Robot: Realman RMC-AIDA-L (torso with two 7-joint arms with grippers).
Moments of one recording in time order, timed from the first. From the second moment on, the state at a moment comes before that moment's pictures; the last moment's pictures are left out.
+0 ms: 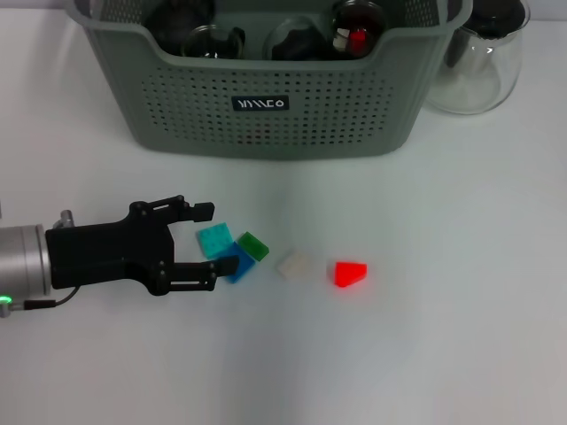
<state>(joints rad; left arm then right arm) -0.38 -2.15 0.56 0.68 2.15 1.64 -1.16 1.05 2.07 -1.06 -1.21 -2.51 -1.34 2.24</state>
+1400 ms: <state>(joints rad) -0.38 -2.16 0.56 0.67 2.15 1.65 -1.15 0.96 2.11 -1.64 -0.98 -2.46 -1.54 2.19</state>
